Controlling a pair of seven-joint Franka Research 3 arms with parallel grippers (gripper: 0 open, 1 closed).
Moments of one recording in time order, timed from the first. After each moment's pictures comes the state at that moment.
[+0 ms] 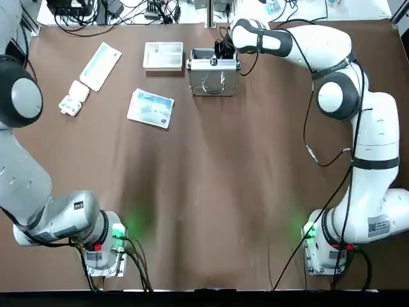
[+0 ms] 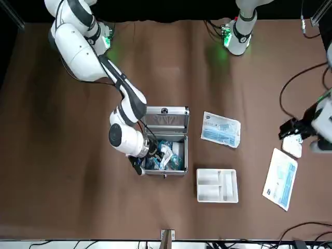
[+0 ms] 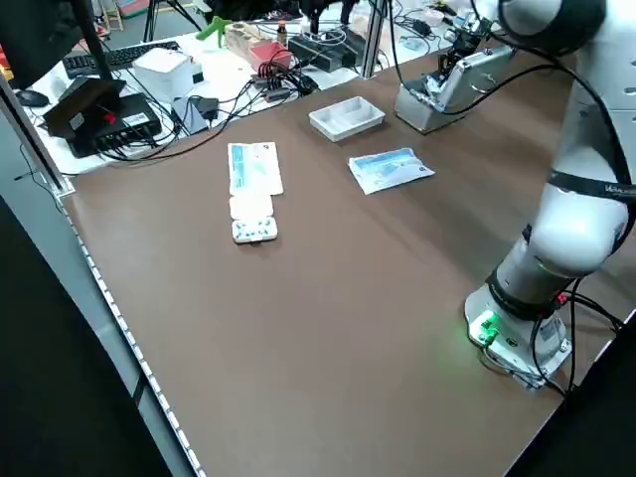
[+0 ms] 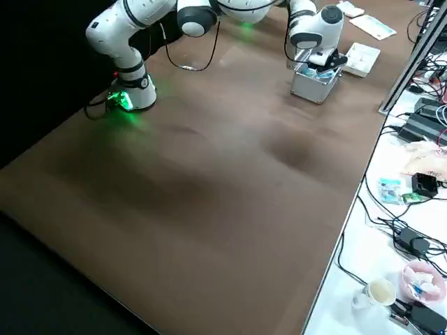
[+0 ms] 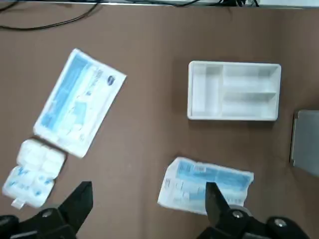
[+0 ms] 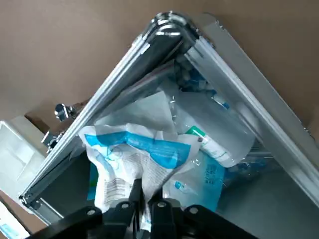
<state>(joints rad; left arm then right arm) 0.21 0.34 -0.30 -1.40 0.04 1.81 -0.06 0.19 0.98 0.53 -1.21 0.02 2.33 1.22</state>
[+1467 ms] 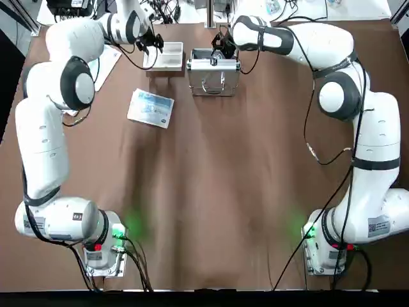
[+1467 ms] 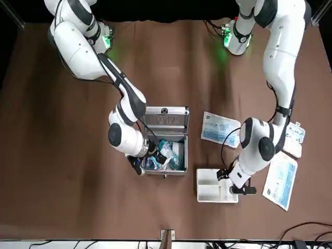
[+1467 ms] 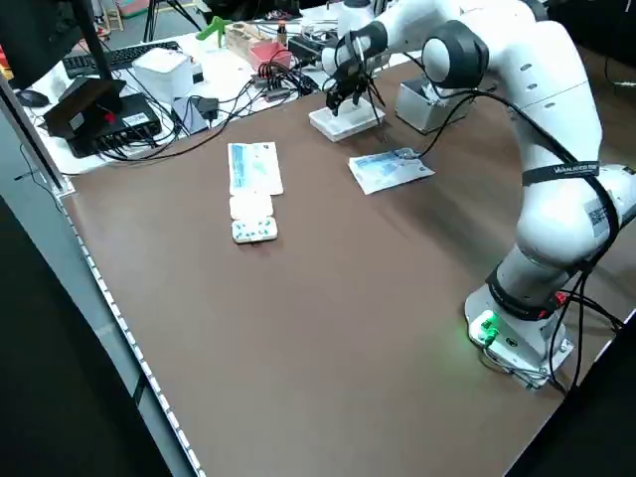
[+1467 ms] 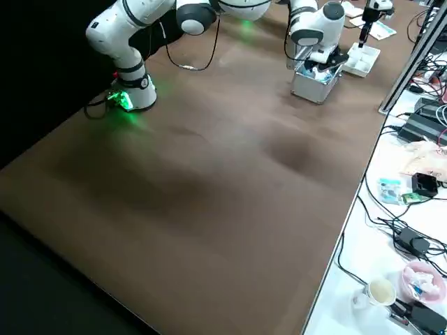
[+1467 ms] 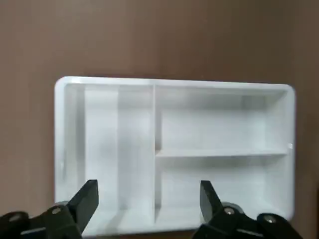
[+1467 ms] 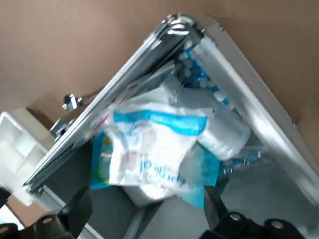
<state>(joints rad) -0.08 0.84 -0.20 -1.39 0.04 2.42 -0.22 0.19 0.96 0.54 -1.20 0.02 2.28 1.19</state>
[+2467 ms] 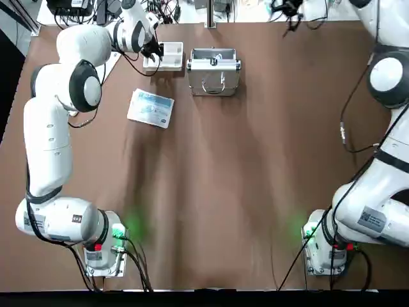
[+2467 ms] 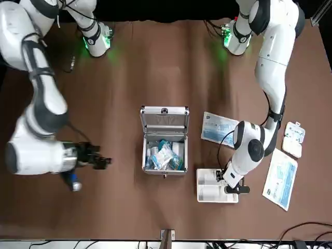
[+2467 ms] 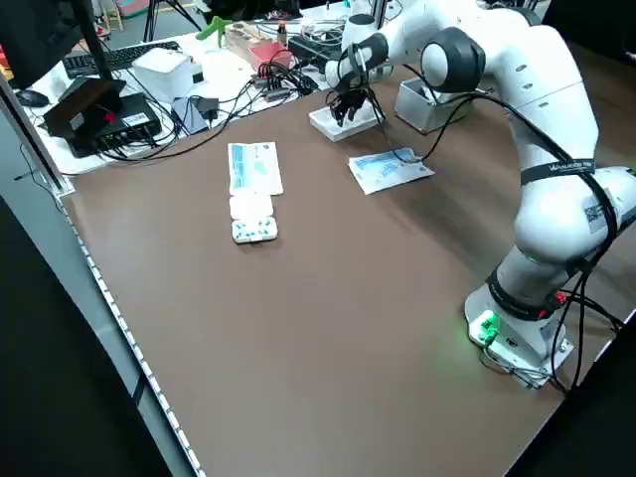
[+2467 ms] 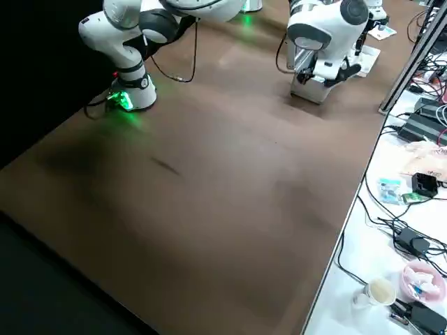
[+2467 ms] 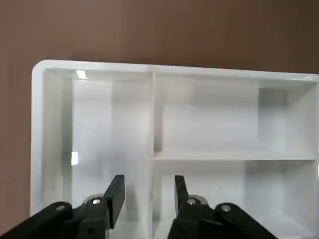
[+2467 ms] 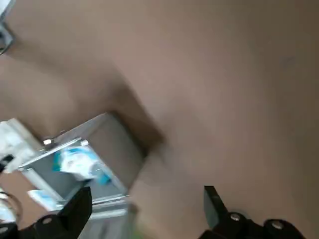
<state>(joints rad) -0.12 0.88 -0.17 -1.39 0.06 2.46 -0.26 -0.34 0.85 0.77 -1.07 -0.07 1.65 0.78</state>
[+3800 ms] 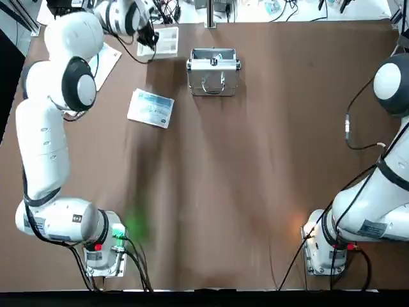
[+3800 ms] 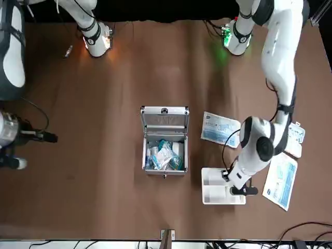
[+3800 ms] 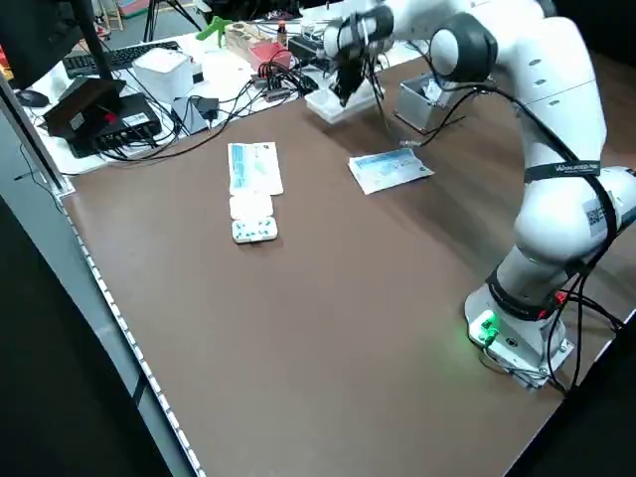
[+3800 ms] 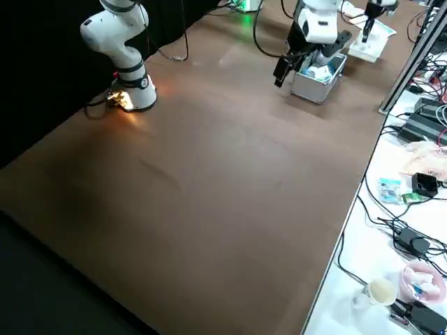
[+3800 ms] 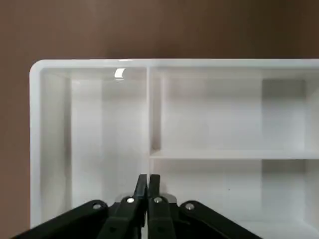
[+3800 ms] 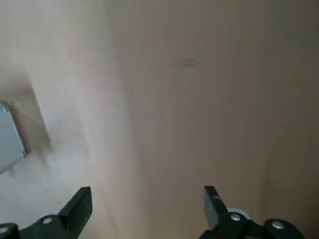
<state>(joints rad) -0.11 0.78 -0.17 -1.35 0.08 2.27 -0.26 -0.12 0.51 0.20 -1.05 -0.07 1.40 0.22</state>
